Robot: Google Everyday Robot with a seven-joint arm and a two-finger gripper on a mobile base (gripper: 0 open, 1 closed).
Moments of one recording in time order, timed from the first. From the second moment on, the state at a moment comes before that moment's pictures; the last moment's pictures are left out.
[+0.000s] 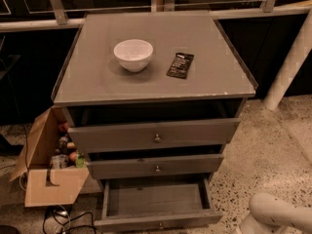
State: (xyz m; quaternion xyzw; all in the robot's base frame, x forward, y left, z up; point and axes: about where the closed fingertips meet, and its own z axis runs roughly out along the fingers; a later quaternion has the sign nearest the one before) arm 0.254 -0.244 0.372 0.20 -0.94 -0.26 0.13
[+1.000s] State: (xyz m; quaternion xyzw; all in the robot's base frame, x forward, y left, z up) arm 0.254 -0.247 0.326 0.11 -0.93 -0.33 0.12
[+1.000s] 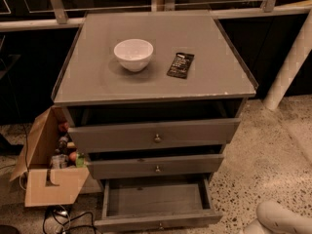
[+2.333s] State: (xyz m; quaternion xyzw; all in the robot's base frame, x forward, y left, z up) arm 0.277 -0.250 0.281 0.03 -0.92 -0.38 0.09
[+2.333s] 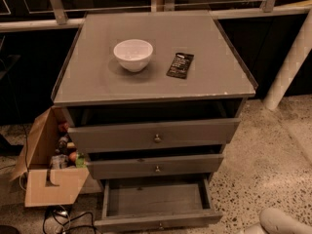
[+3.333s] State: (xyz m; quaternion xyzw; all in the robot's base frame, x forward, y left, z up) arm 0.287 -0.242 0.247 -0.01 -0.91 -0.41 0.09
